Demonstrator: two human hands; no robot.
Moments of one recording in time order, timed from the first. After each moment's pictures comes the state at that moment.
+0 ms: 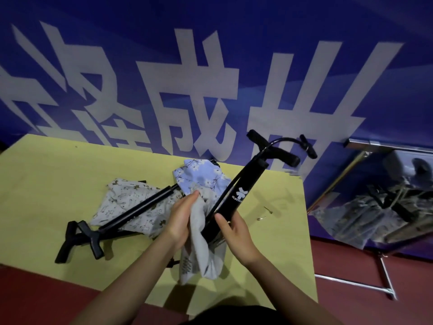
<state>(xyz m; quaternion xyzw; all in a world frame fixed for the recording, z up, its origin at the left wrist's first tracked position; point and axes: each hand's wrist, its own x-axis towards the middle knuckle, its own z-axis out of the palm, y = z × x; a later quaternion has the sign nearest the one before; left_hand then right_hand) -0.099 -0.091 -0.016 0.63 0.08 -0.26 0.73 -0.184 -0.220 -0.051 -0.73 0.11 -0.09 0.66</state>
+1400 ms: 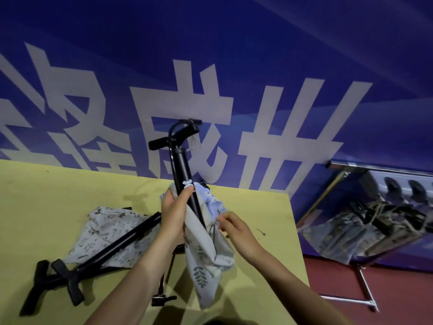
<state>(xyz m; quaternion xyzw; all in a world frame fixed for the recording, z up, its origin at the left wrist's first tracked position) -0.045 -0.109 0.030 0.62 0.05 -0.10 0.77 -0.136 -0.241 -0.021 -0.79 0.17 -0.01 0.59</state>
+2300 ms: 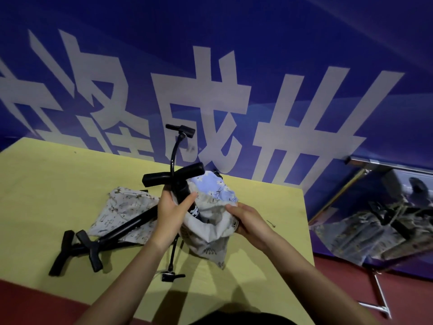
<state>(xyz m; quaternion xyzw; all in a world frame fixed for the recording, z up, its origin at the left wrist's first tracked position) -0.065 -0.063 0.004 0.71 -0.04 -0.05 0.71 -0.131 -0.244 -0.018 -0.60 0.22 0.10 0.76</state>
